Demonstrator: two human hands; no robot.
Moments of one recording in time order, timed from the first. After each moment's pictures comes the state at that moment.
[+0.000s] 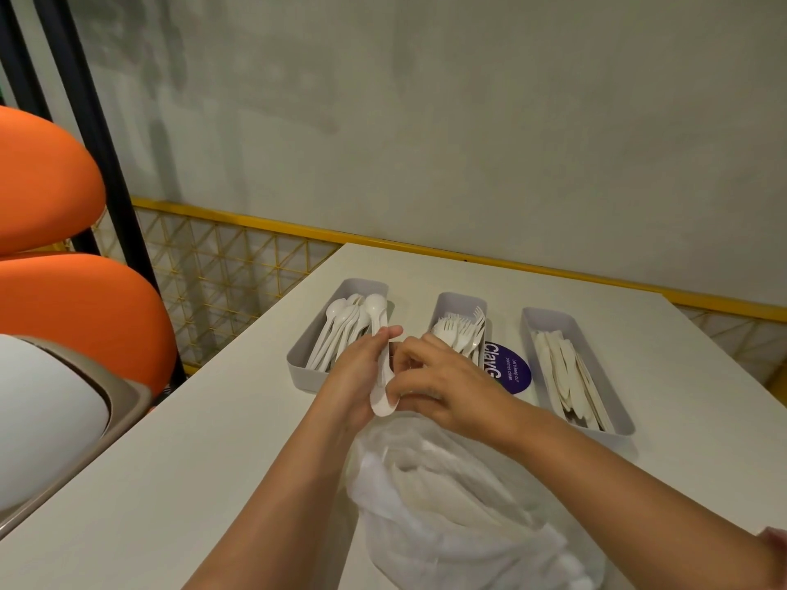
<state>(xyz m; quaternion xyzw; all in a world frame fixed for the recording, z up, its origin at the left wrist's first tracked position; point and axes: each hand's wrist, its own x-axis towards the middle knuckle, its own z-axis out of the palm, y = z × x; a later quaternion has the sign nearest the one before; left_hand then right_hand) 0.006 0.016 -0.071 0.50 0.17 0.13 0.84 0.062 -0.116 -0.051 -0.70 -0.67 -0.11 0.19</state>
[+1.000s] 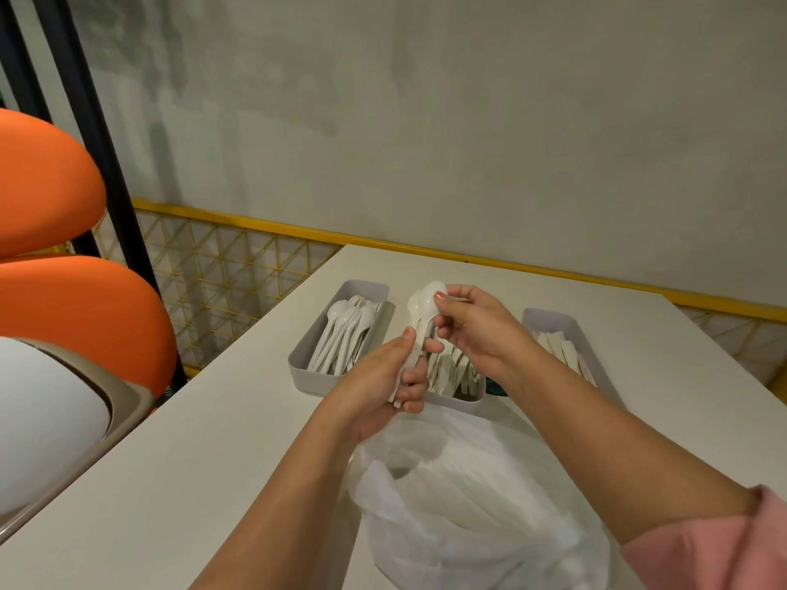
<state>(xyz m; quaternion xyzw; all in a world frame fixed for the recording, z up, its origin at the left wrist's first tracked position) -0.003 0.002 -0.063 0.56 0.03 0.03 0.83 0.096 -0.093 -0.016 -0.63 -0.19 0.22 0.72</state>
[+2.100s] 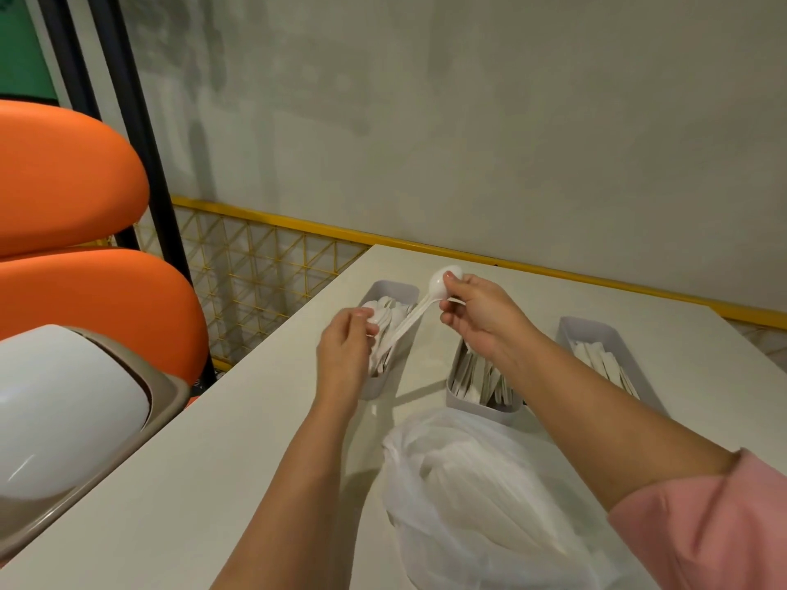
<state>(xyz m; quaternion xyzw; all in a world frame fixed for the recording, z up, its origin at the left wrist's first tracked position) -0.008 0.053 -0.067 0.61 0.27 0.39 0.63 0.108 -0.043 -0.013 -0.60 -0.15 0.26 0.74</state>
